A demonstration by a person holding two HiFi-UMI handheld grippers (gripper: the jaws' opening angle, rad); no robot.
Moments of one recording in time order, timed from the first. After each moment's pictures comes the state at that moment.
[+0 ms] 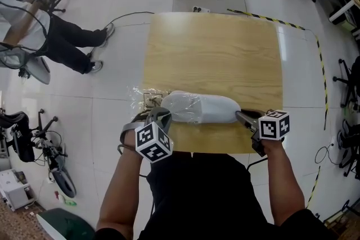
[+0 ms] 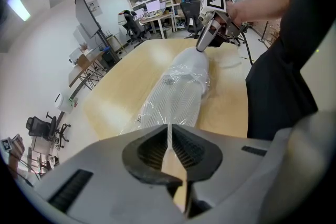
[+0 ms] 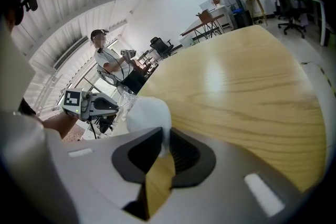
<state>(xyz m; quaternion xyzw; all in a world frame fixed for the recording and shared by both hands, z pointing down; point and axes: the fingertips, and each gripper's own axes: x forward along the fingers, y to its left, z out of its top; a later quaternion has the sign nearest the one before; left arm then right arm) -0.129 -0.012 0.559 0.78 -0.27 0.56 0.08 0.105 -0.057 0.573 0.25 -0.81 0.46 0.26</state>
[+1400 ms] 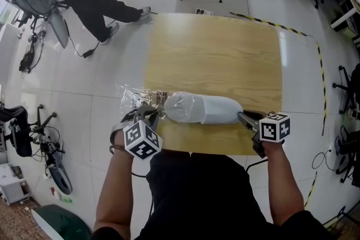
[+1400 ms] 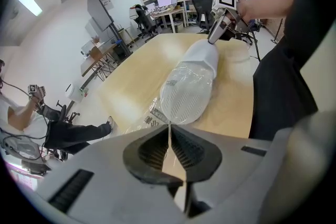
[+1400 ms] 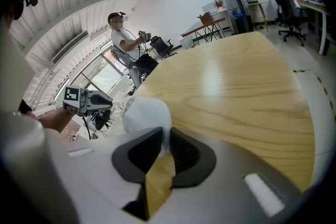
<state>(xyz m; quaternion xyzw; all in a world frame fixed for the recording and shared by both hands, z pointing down) -0.178 -0.008 0.551 0.75 -0.32 0.57 0.09 0.113 -0.061 0.571 0.26 -0.81 0.44 0.28</state>
